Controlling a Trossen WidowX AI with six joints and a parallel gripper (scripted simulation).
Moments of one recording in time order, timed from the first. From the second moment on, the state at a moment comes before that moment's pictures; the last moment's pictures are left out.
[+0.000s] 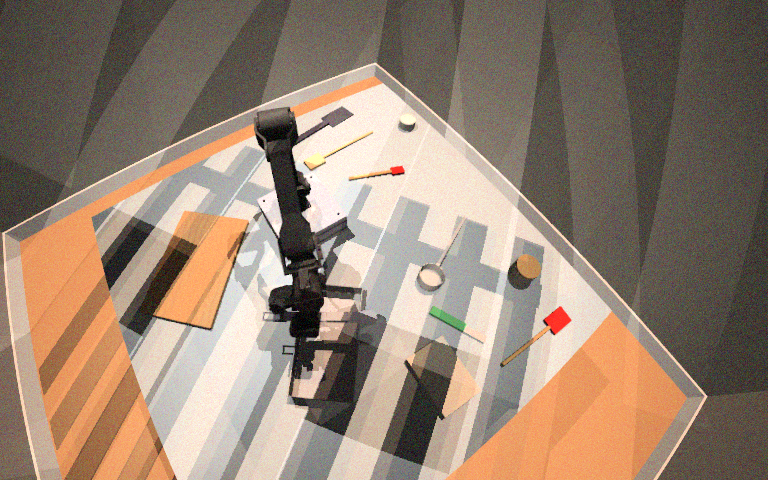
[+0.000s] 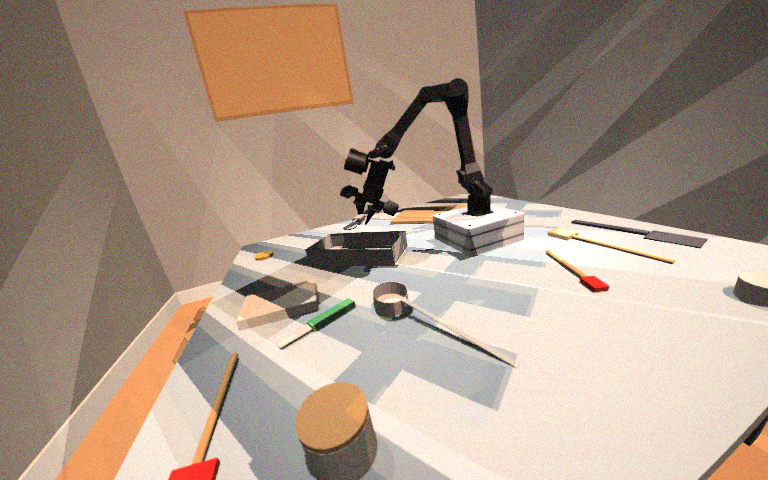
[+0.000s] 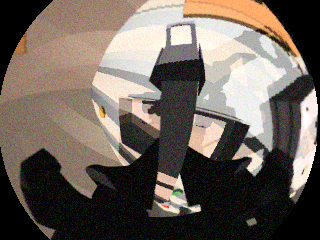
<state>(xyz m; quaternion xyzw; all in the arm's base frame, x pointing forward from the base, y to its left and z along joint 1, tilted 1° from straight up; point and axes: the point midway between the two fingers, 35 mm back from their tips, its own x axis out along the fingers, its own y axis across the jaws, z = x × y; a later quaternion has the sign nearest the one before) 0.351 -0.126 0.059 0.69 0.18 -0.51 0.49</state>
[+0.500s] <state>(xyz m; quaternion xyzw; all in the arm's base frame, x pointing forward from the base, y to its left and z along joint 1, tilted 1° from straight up) 0.350 -0.124 0.056 0.69 0.22 -0.55 0.42</state>
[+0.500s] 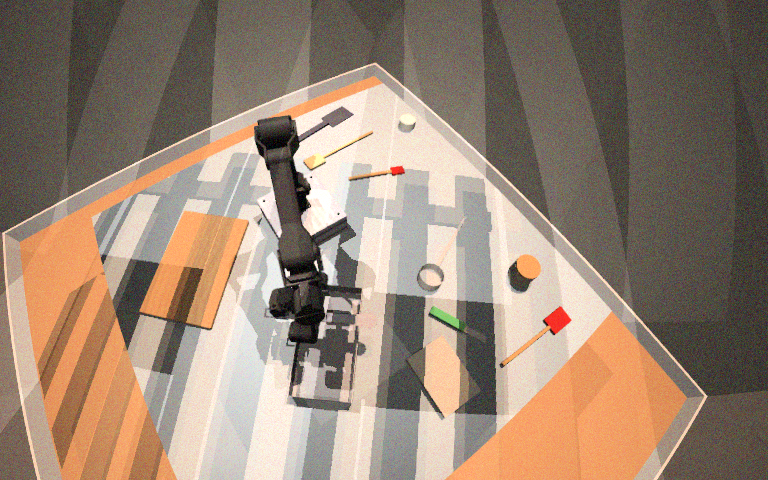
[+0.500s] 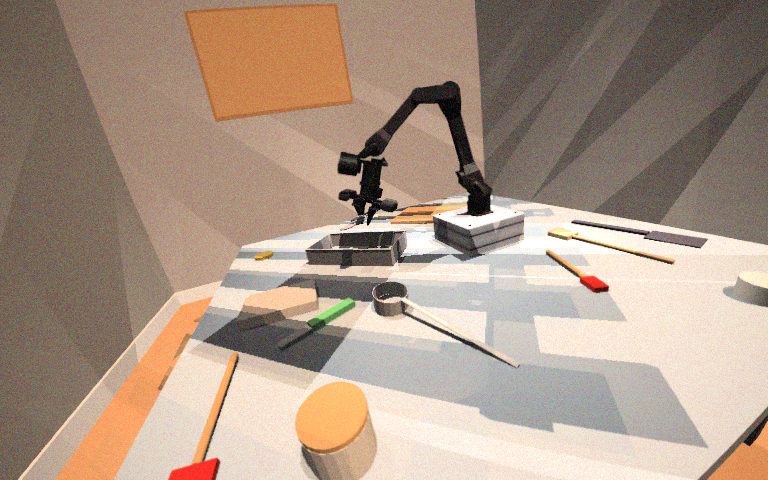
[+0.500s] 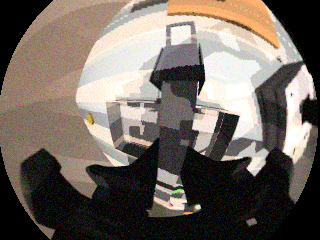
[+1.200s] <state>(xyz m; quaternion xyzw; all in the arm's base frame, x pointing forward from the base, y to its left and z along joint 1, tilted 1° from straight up) 0.345 -0.118 0.057 0.67 0.26 -0.64 0.28</state>
